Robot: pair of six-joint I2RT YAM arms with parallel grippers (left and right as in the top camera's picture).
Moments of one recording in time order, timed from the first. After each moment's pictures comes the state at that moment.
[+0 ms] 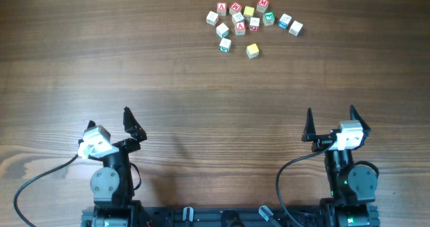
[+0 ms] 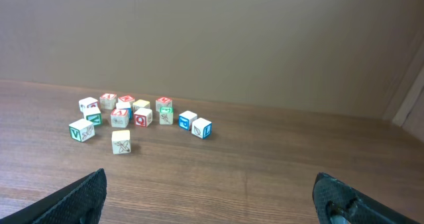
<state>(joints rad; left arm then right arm) -0.02 0.01 0.01 -0.05 -0.28 -0.29 0.06 0.01 0.01 0.01 0.03 -0.11</state>
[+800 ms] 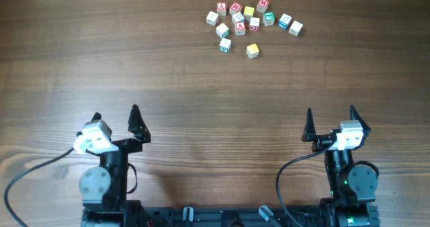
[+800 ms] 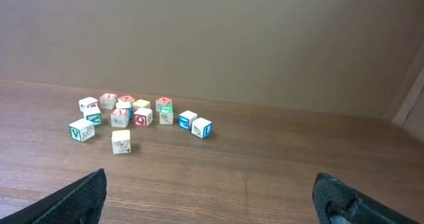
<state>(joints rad) -0.02 0.12 0.22 -0.17 -0.09 -0.29 0.06 0.01 0.01 0.01 0.03 -0.11</state>
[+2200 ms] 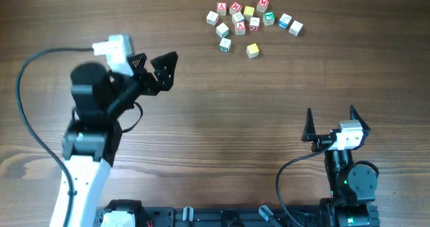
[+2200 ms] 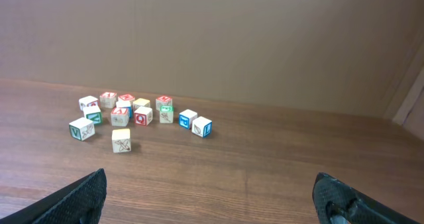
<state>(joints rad) -0.06 1.05 0.87 -0.19 0.44 -0.42 0.06 0.02 0.01 0.00 0.03 -0.11</state>
